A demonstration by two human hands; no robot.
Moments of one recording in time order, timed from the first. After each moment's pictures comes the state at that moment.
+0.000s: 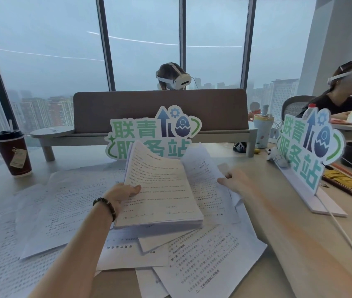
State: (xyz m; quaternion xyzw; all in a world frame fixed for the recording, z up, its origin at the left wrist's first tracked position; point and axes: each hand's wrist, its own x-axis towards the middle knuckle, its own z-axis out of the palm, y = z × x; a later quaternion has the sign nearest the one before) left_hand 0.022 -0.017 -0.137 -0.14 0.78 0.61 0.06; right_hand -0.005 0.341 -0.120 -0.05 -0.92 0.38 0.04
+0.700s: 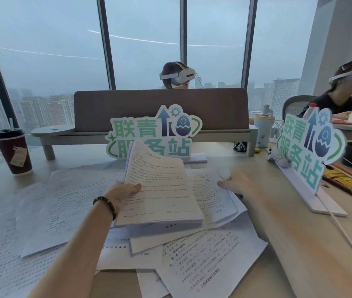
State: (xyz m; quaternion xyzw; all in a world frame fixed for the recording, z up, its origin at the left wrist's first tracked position) left_hand 0.024 -0.012 -0.136 -0.14 0.74 0.66 0.05; right_hand -0.003 0.342 -0.121 -0.09 -0.93 0.36 -0.03
